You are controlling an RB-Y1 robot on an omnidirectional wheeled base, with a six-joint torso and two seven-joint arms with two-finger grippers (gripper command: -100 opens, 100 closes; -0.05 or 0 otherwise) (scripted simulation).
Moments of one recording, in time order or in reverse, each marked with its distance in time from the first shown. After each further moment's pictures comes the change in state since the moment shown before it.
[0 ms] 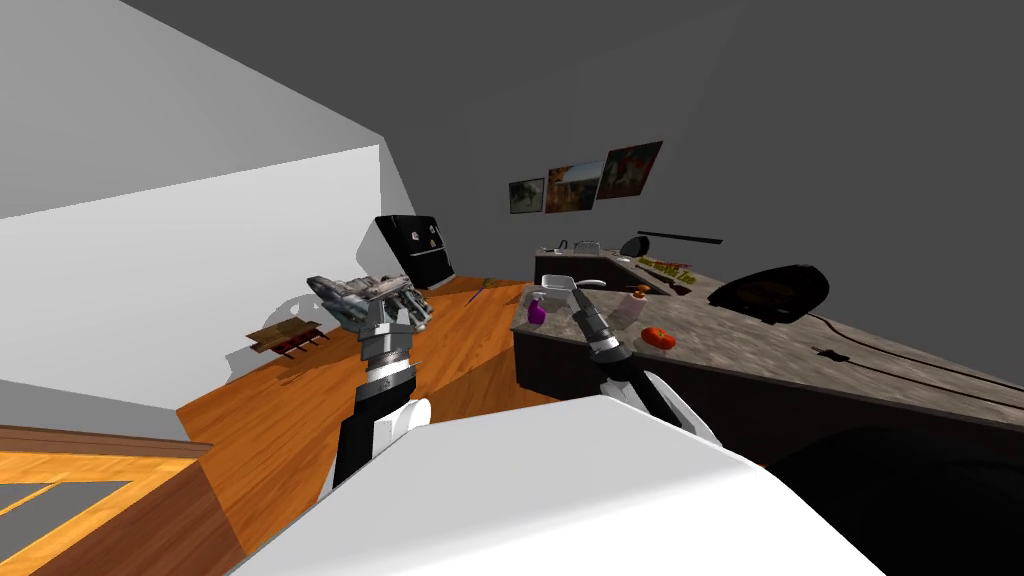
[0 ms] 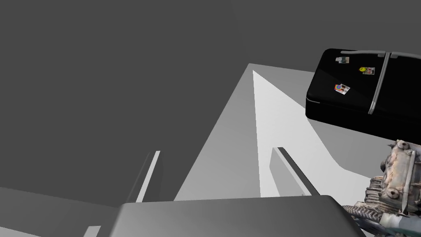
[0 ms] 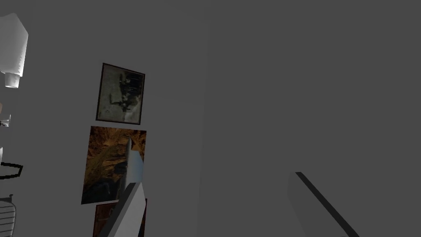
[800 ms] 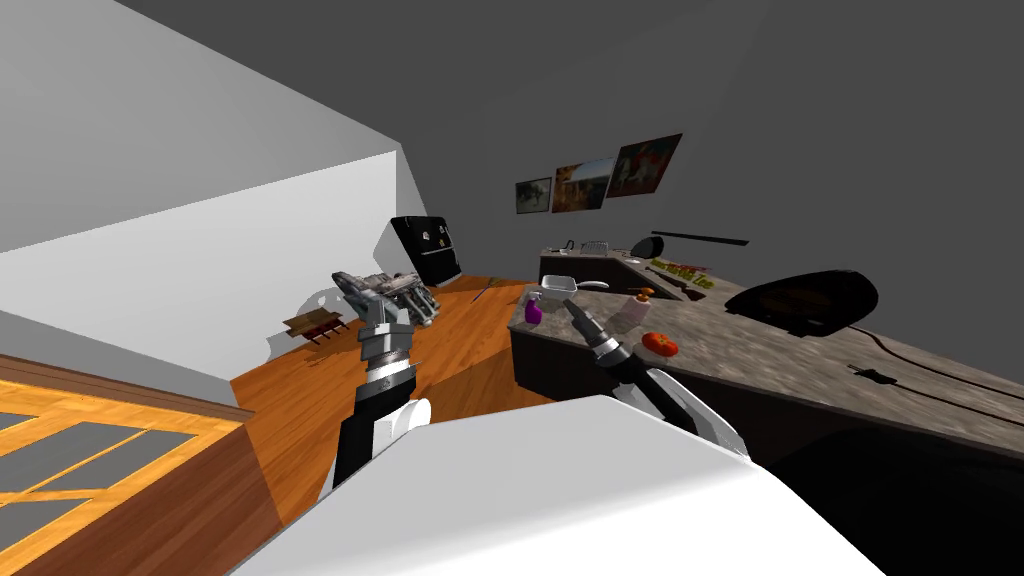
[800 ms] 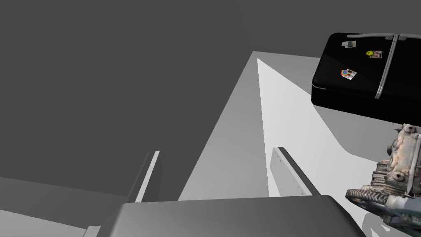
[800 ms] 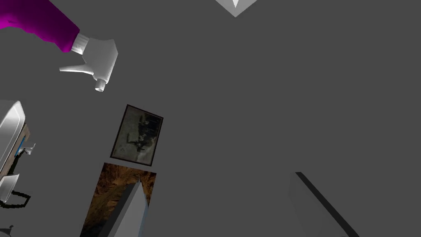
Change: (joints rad) left arm 0.000 0.000 0.000 0.000 0.000 0.000 0.000; right arm 0.019 -0.202 0.003 0.026 0.038 0.067 -0.030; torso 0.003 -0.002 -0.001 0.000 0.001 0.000
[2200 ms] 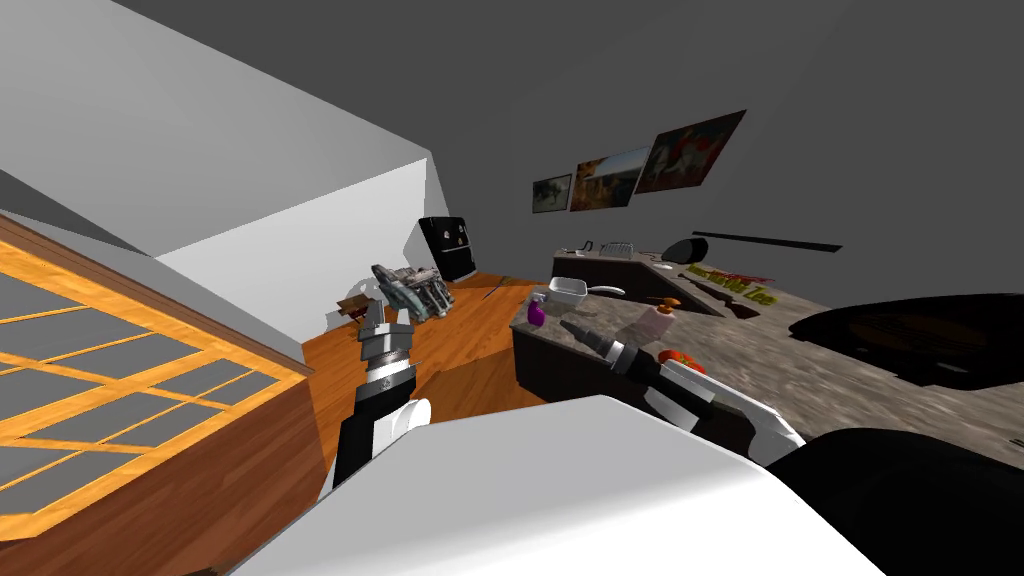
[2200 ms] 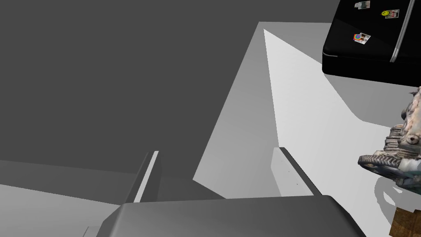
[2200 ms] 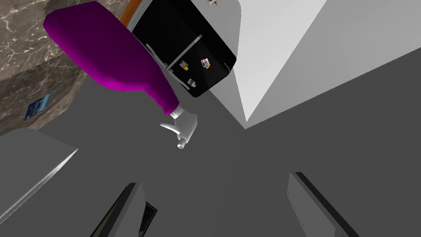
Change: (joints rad) left arm 0.000 0.000 0.000 0.000 0.000 0.000 0.000; right arm 0.044 -0.420 0.007 0.067 0.089 0.066 -0.074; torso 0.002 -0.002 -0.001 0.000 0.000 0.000
